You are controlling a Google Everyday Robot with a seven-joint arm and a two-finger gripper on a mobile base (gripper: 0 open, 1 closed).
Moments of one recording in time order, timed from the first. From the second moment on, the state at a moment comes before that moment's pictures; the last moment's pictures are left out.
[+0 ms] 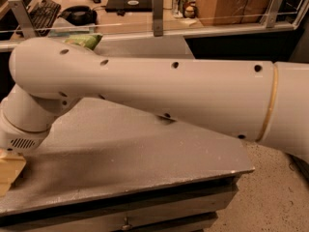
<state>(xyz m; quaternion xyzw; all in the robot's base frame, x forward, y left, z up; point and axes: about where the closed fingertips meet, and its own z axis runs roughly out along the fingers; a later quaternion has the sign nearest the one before) 0.357 0.317 0.861 -0.78 0.49 0.28 0.27</state>
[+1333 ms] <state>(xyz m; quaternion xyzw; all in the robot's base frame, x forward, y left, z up) 0.494 0.200 0.890 -0.77 0.53 0.20 0.29</state>
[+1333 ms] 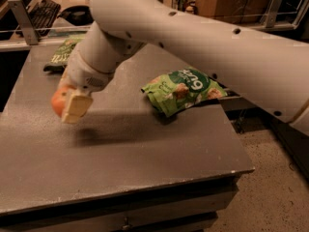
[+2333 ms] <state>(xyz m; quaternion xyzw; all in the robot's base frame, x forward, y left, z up) 0.565 0.084 0.859 -0.80 0.55 0.12 0.23</state>
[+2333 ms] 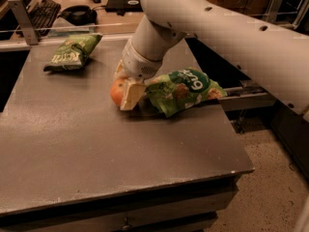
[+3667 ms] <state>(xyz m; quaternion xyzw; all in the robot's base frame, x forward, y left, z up) 0.579 0.045 0.852 -0.81 0.55 0.08 0.20</state>
